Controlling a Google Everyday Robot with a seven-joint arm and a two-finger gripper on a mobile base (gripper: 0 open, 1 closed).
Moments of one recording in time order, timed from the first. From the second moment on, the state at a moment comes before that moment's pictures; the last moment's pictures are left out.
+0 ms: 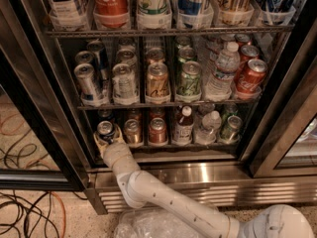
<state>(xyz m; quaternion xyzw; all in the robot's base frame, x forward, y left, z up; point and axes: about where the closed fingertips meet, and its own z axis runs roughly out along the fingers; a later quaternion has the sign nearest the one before) 0.647 0.194 0.604 -0.21 0.65 0.20 0.71</state>
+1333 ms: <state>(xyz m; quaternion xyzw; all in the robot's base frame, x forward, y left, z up) 0.632 0.175 0.648 -0.23 0.62 0.20 0.72</state>
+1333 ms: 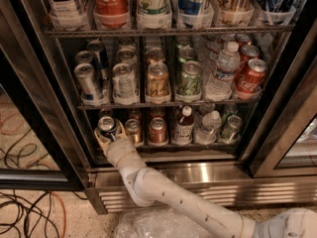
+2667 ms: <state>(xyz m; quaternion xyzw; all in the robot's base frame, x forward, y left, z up) 0.594 0.167 0.645 -0.31 0.60 0.30 0.68</state>
